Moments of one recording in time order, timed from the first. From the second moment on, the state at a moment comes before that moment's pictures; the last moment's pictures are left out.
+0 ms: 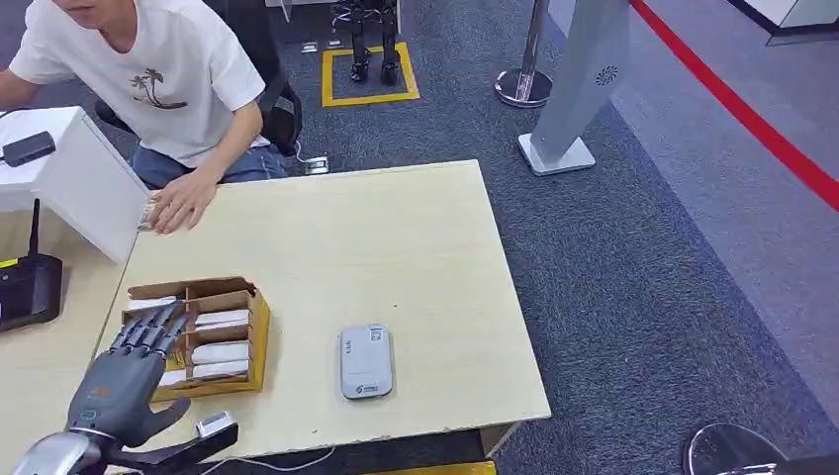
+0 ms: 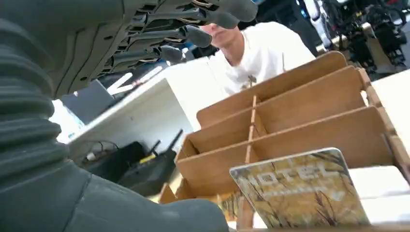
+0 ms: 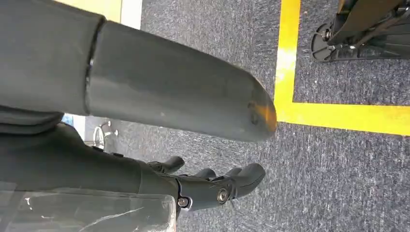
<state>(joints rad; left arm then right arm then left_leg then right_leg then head) 0.19 0.39 -0.13 -1.93 -1.23 -0.24 0.05 -0.14 0.03 1.56 -0.06 -1.26 -0.24 0.10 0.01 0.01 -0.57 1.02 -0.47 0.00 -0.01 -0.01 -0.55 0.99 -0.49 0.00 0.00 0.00</state>
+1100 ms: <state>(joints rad) 0.14 0.31 -0.13 -1.80 -1.13 -0.23 0.06 -0.15 0.03 1.56 -0.06 -1.18 -0.24 0.11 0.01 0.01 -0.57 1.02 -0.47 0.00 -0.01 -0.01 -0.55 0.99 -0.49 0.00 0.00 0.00</state>
